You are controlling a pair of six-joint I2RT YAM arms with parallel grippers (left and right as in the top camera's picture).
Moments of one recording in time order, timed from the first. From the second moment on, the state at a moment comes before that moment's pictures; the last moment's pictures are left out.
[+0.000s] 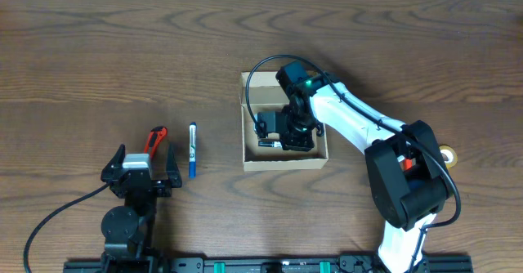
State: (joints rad) left arm -0.06 0.01 0.05 -0.16 -0.06 0.01; right arm 0.51 1.99 1.36 -0.93 -0.27 -1.01
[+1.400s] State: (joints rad) left arm -0.06 0.01 0.05 -0.16 -0.06 0.01; right arm -0.26 1.67 1.57 -1.43 -0.05 -0.05
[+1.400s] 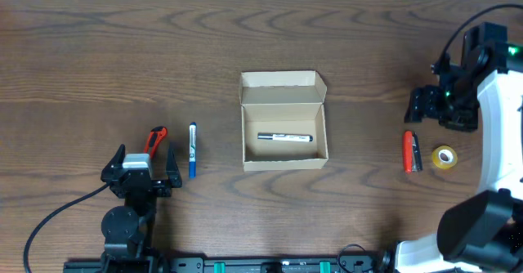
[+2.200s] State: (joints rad) left arm -0.06 0.01 0.05 -0.16 -0.06 0.01; right arm -0.33 1.63 1.17 -0.94 -0.06 -0.23
